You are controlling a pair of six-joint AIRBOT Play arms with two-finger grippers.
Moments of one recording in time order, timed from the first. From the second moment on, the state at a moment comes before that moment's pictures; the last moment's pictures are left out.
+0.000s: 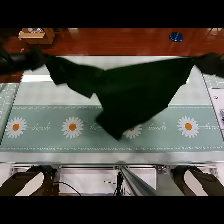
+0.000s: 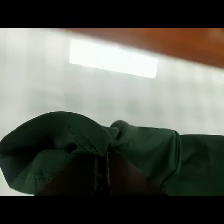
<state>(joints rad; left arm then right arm) 0.04 -1.00 1.20 0.96 -0.84 -1.43 -0.25 -0.86 1.14 -0.76 0.99 1.18</state>
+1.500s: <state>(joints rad) 0.04 -0.44 1.68 1.01 -1.18 -1.73 -0.25 -0.77 2.00 -0.75 1.46 1.65</state>
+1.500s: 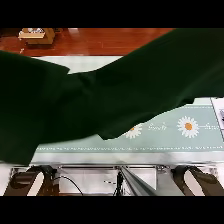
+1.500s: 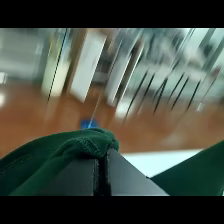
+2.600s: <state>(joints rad) 0.04 -0.53 0.89 1.06 -1.48 -1.74 -0.01 -0.97 1.35 -1.31 1.60 1.48</state>
